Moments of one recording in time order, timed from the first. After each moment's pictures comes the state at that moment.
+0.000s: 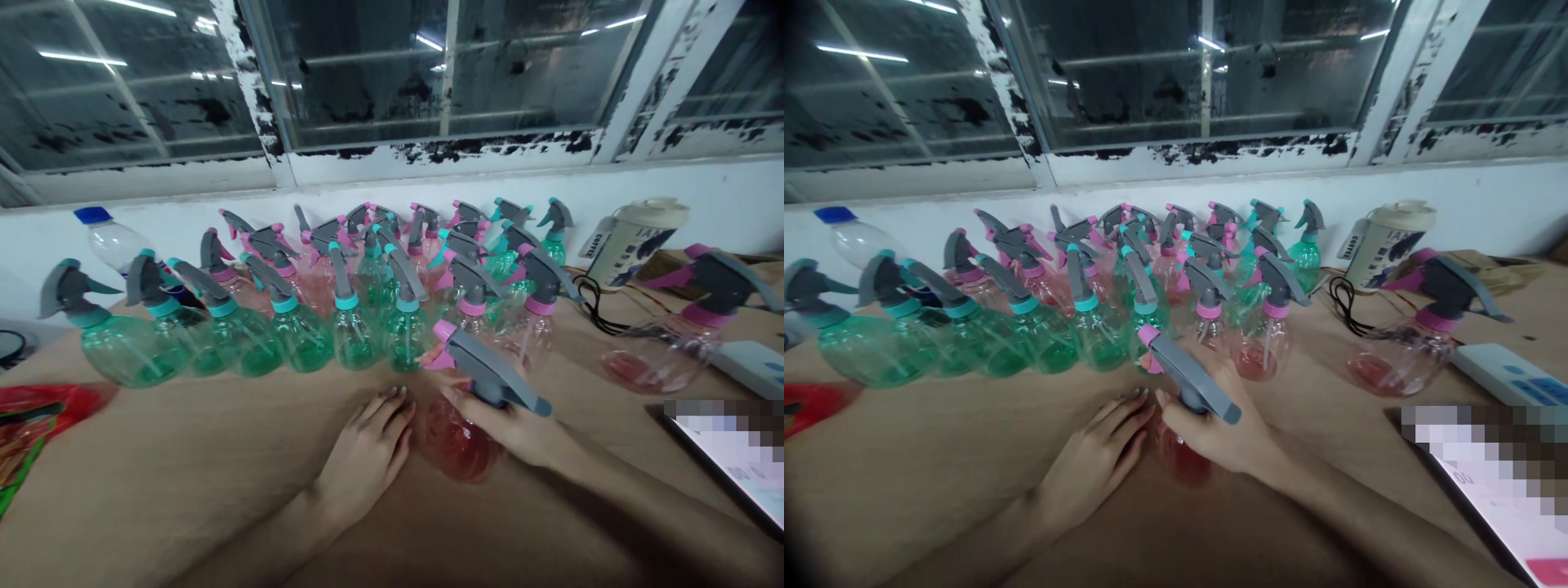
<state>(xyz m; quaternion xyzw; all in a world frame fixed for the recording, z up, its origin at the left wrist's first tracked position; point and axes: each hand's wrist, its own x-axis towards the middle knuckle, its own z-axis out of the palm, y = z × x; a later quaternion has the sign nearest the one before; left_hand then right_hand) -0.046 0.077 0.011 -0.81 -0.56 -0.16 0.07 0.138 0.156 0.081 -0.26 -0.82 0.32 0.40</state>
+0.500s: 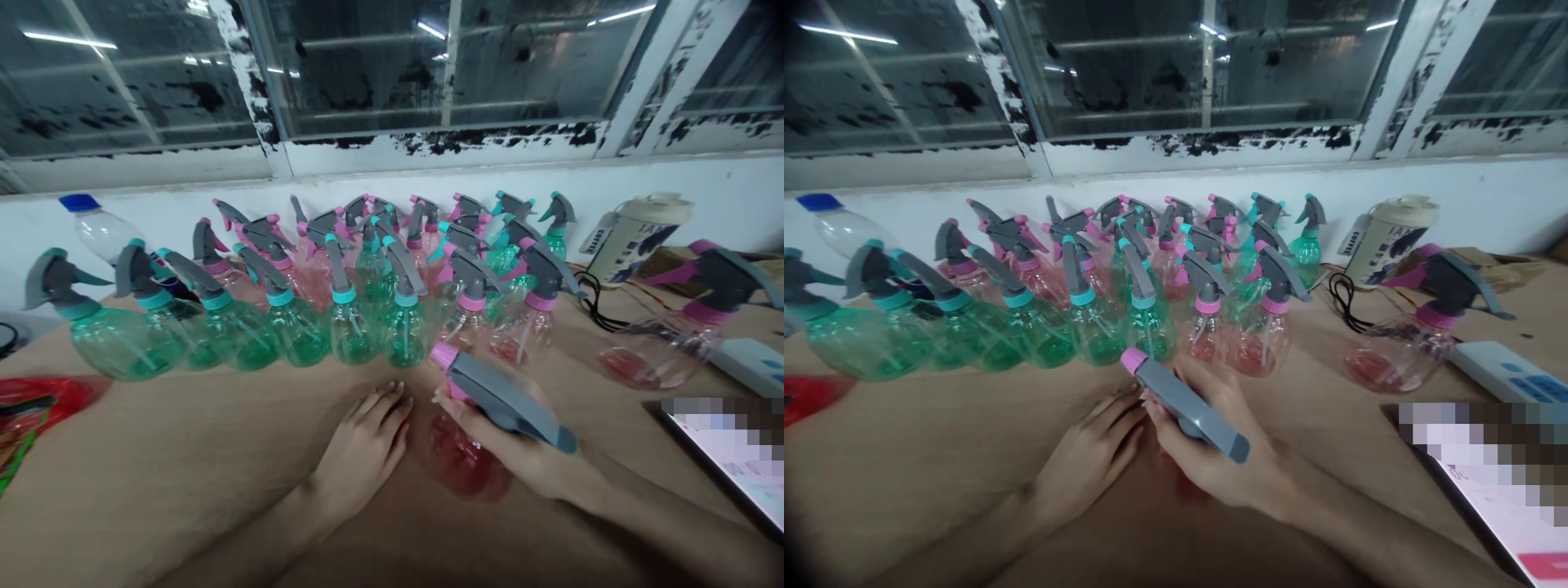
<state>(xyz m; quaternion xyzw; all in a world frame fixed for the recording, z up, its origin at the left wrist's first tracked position) -0.045 0.076 0.015 -0.81 -0.56 -0.15 0.06 0.145 0.140 0.088 -0.25 -0.81 0.37 0.40</state>
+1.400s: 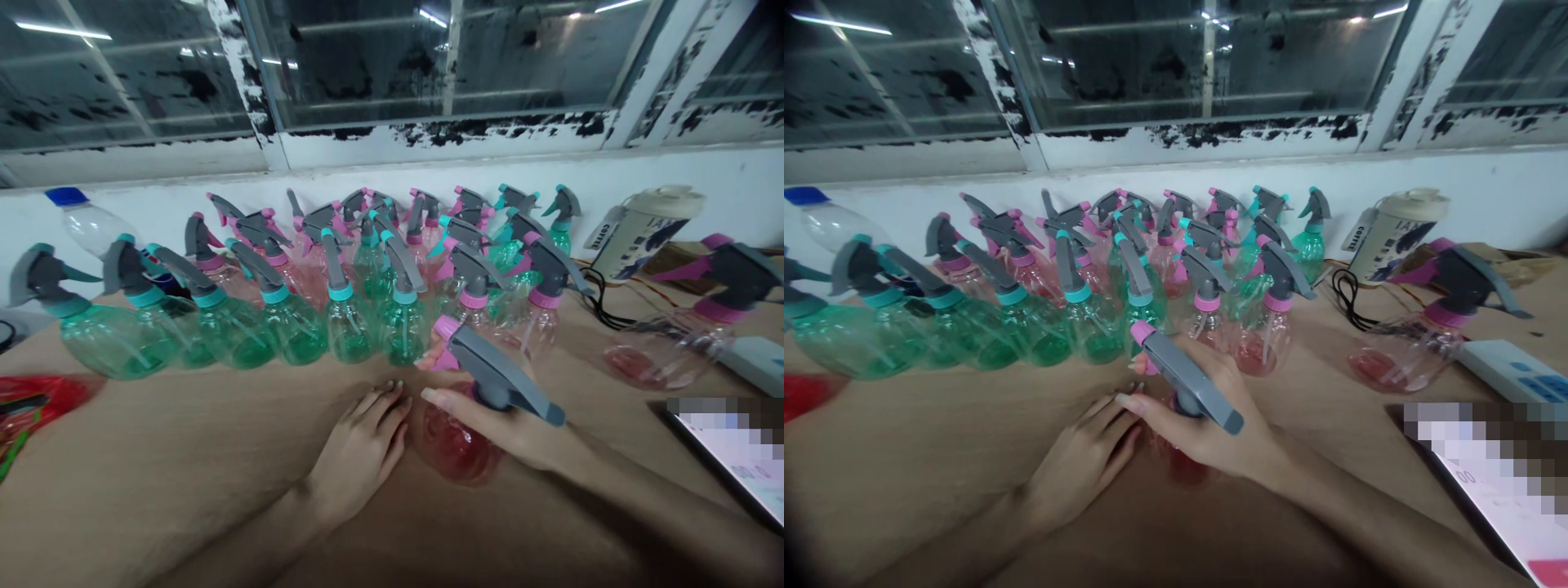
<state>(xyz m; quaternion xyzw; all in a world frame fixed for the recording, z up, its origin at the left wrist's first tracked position) -0.045 0.076 0.015 -0.81 -0.56 -0.16 0.06 0.139 0.154 0.082 -0.27 -0.83 0.32 0.38</state>
